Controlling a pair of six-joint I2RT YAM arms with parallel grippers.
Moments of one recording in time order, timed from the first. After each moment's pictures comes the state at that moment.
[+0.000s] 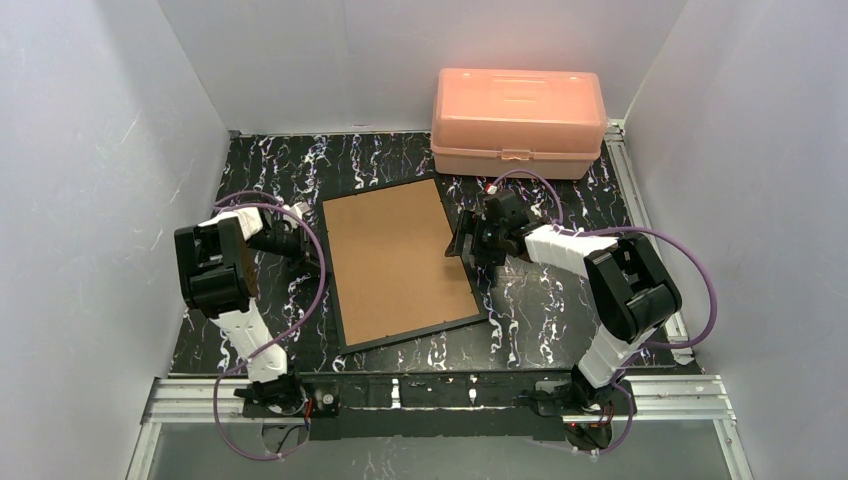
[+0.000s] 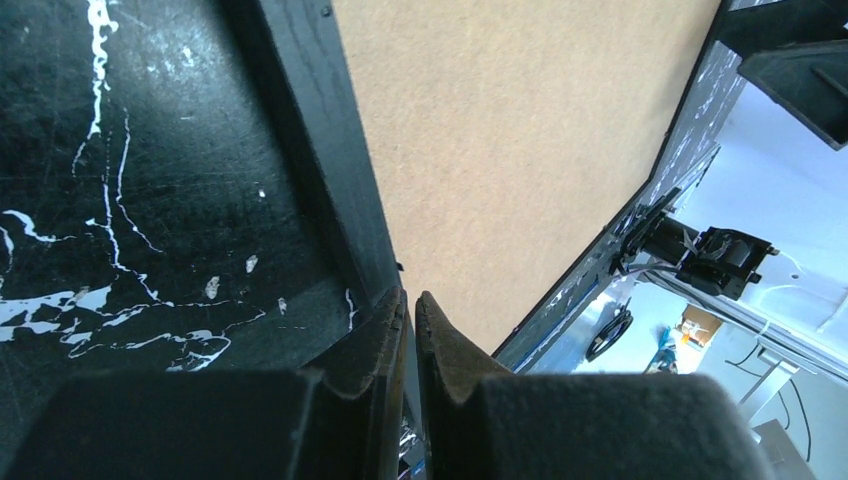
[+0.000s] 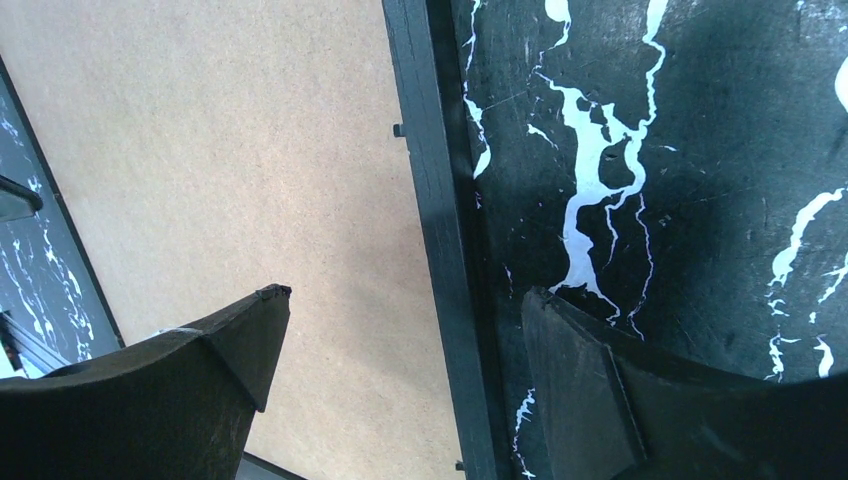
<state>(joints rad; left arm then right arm) 0.23 1.87 1.12 -0.85 0.79 0.14 0.54 1.70 0.93 -0.11 -0.22 0.66</state>
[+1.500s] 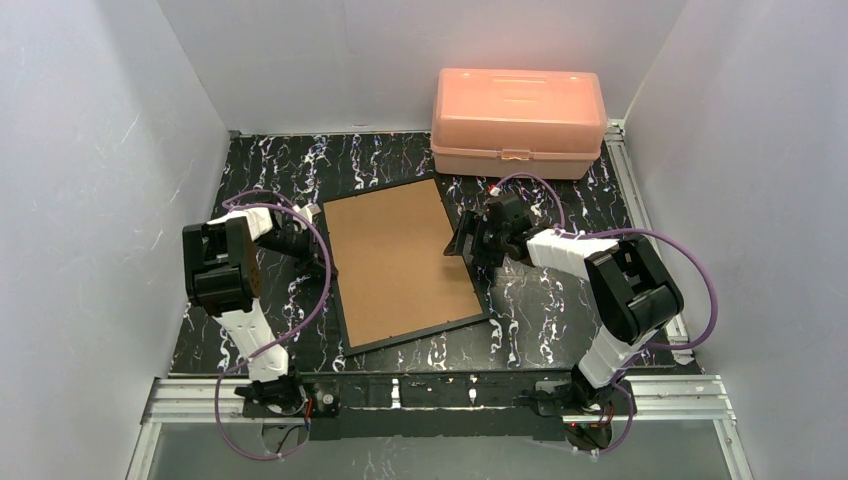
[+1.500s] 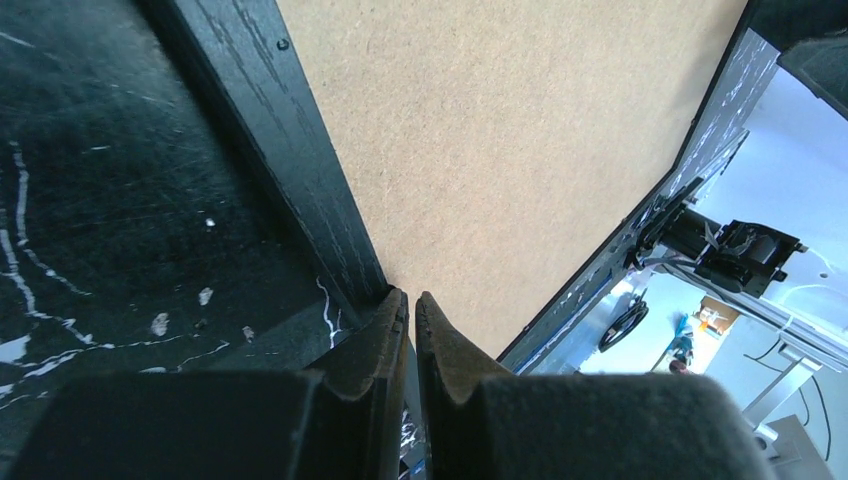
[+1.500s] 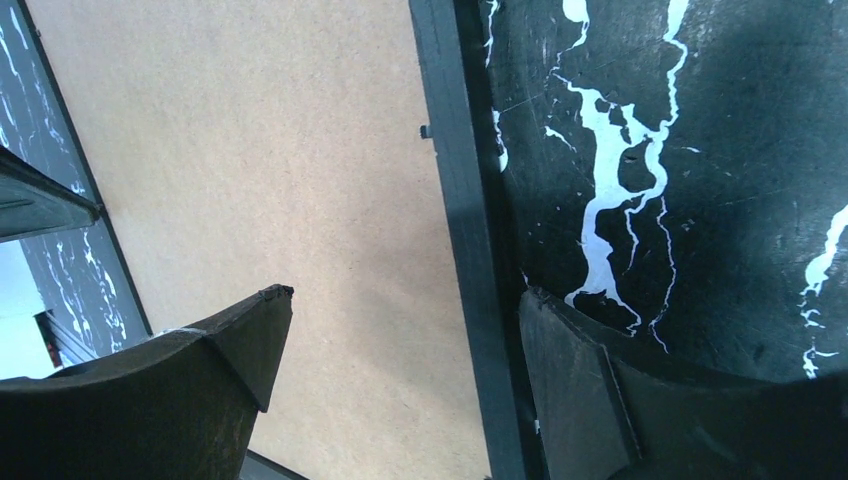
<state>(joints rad) 0.16 1.88 1.11 -0.81 0.75 0.10 0.53 1.69 0.89 -0.03 -0.24 0.70</state>
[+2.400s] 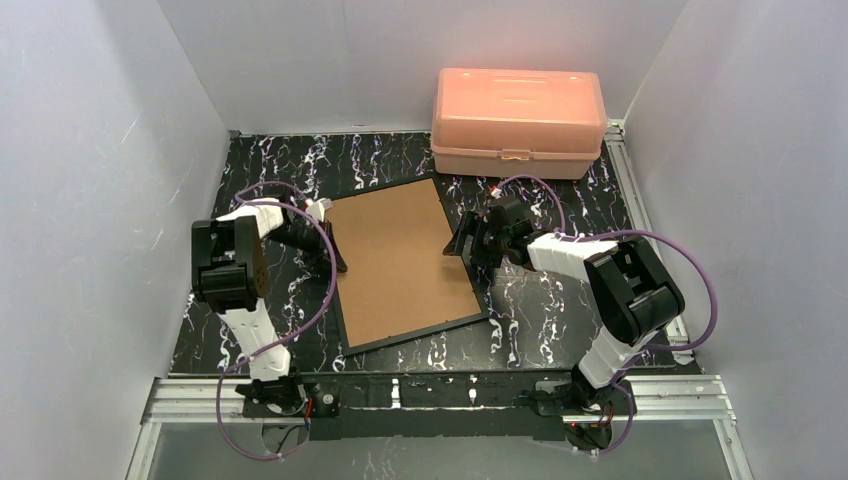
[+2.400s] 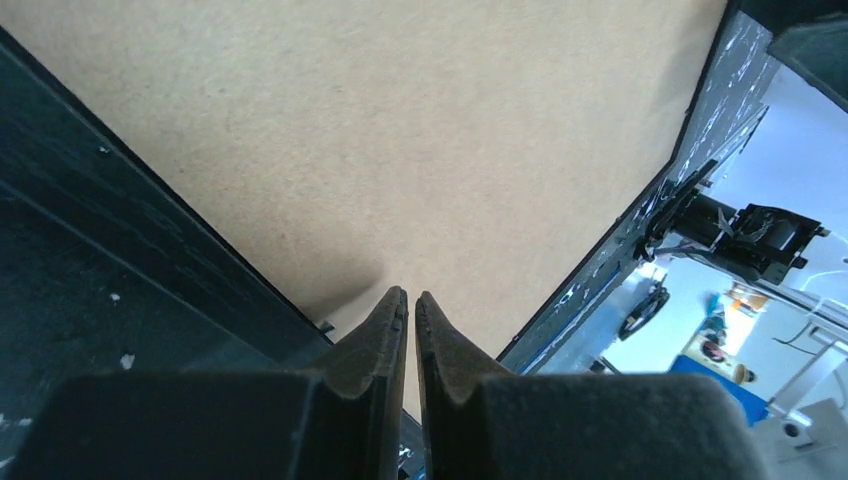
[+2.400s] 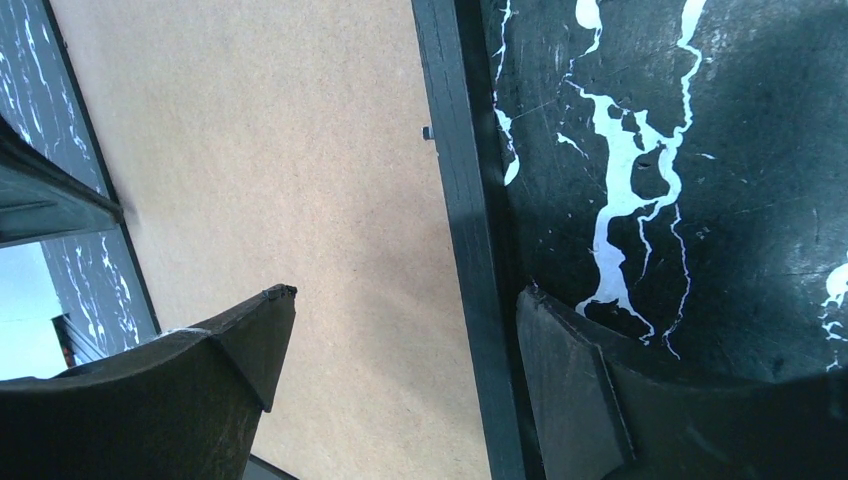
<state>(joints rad) 0.08 1.90 1.14 -0.80 0.75 0.08 0.53 1.68 0.85 0.05 -0.25 0.73</state>
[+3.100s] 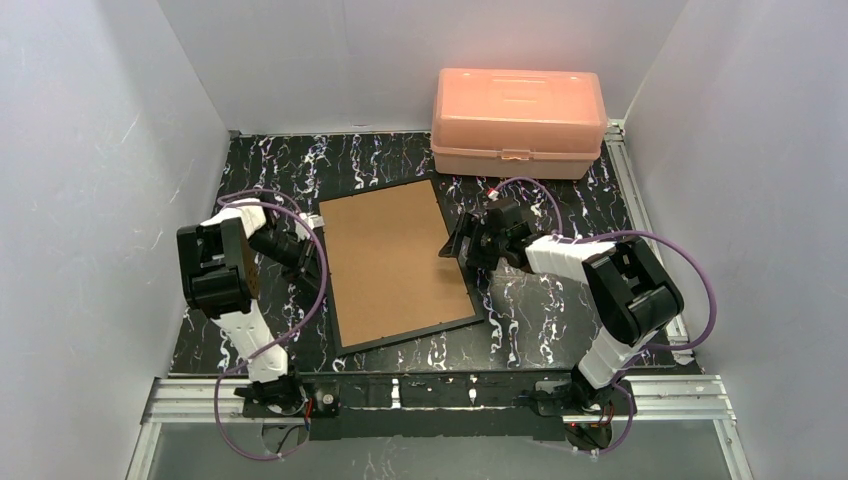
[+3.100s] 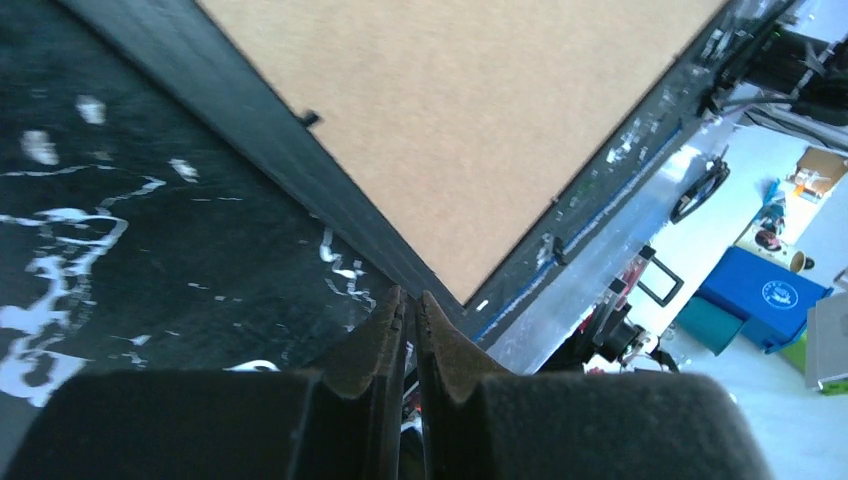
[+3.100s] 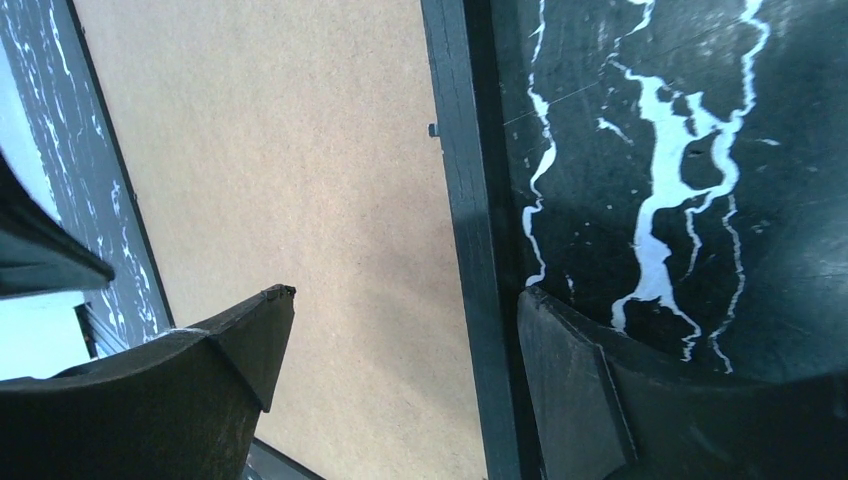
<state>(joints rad) 0.19 1.84 1.16 -1.21 0.70 0.51 0.55 1.69 0.83 0.08 -0.27 0.76</state>
